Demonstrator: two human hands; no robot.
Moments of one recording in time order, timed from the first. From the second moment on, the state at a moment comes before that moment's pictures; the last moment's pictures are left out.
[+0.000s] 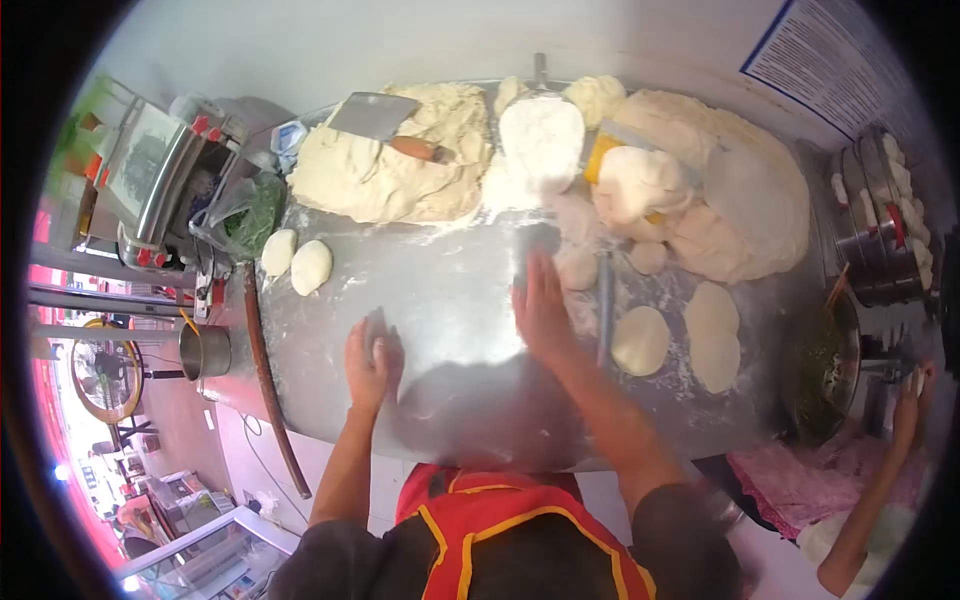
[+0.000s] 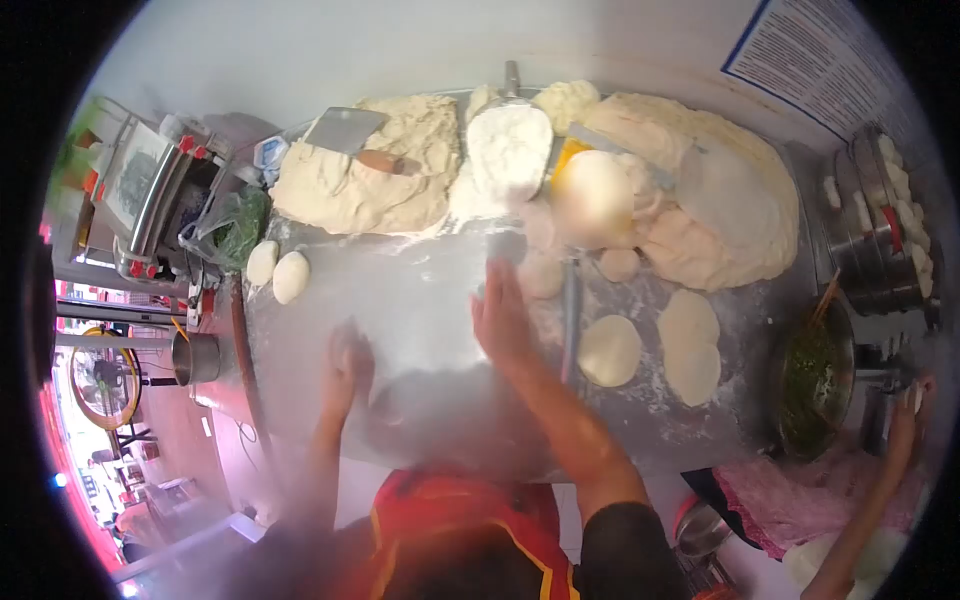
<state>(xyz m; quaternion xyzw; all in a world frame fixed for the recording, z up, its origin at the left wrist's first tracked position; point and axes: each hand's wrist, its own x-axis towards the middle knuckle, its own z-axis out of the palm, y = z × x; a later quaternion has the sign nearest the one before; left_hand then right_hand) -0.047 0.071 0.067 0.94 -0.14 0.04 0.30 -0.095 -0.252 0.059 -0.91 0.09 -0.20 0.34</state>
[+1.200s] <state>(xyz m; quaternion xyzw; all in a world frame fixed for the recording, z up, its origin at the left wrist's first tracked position) 0.136 0.167 0.065 0.81 0.00 -0.10 0.58 -0.086 -0.069 0.105 -0.92 0.14 -0.10 0.36</state>
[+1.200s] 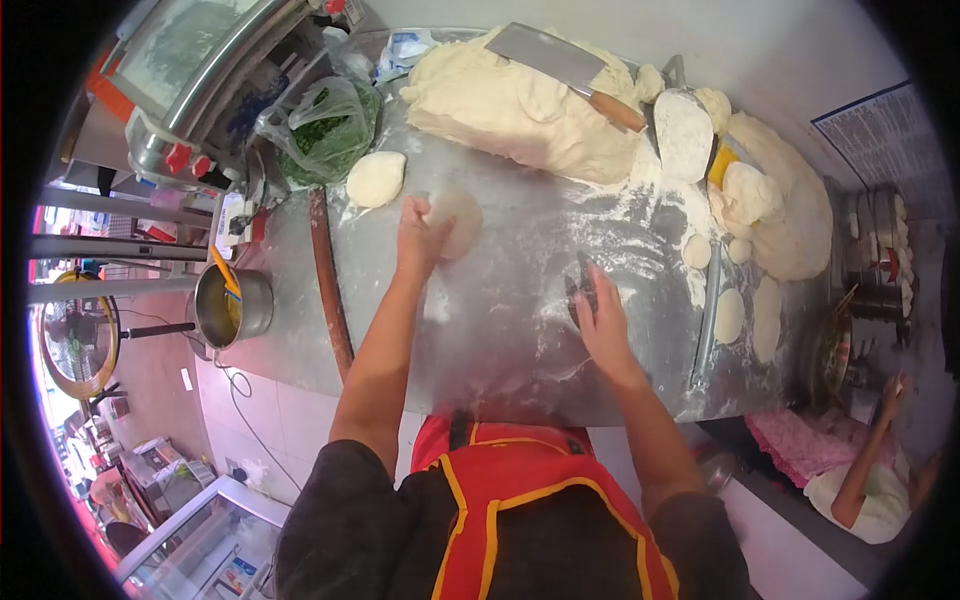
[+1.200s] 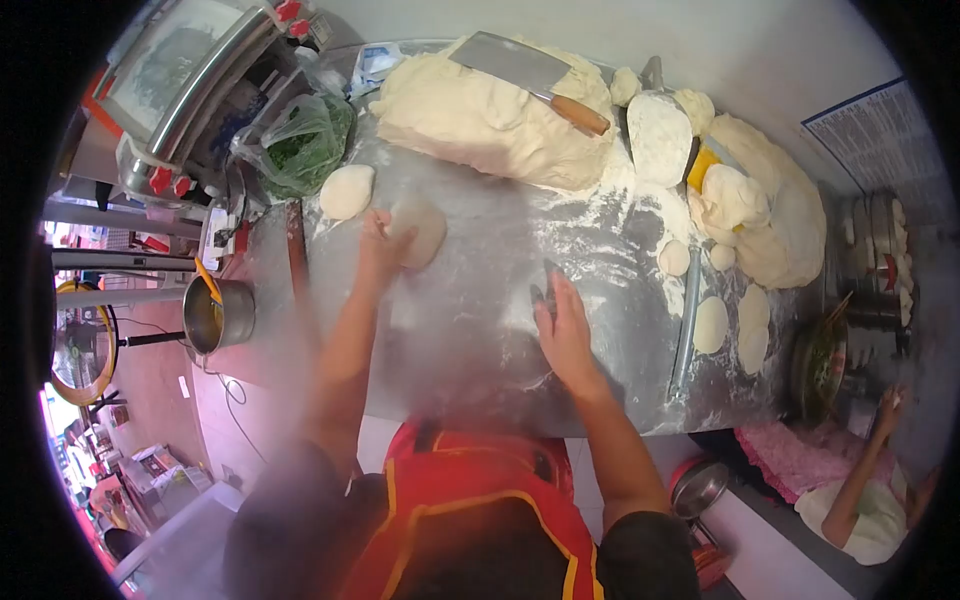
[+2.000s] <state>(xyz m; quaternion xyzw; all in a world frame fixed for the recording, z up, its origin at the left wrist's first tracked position) -0.005 0.062 0.054 0.95 -0.28 -0.09 0.14 -0.032 -0.065 0.040 -0.96 0.00 -0.12 0.24</state>
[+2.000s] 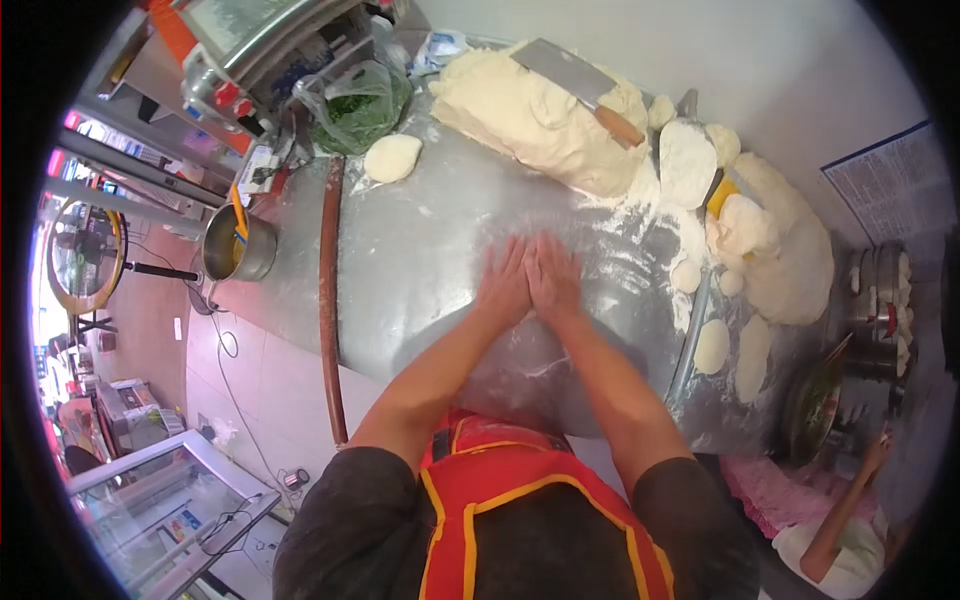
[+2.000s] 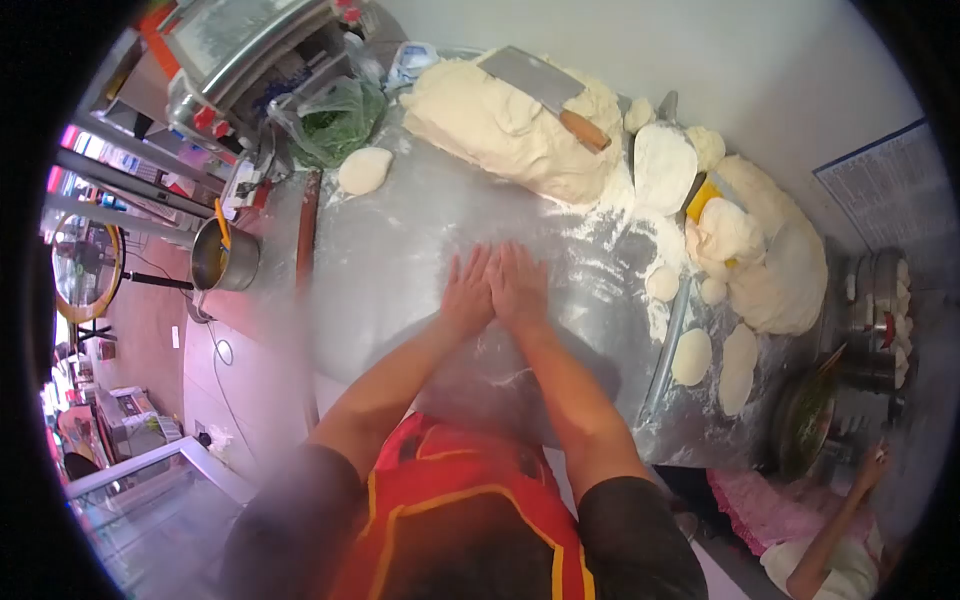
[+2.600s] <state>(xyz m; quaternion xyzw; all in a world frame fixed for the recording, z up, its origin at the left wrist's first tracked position) -0.153 0.337 0.102 0.96 0.20 -0.02 0.19 -0.115 -0.049 0.054 -0.90 -0.04 -0.02 0.43</state>
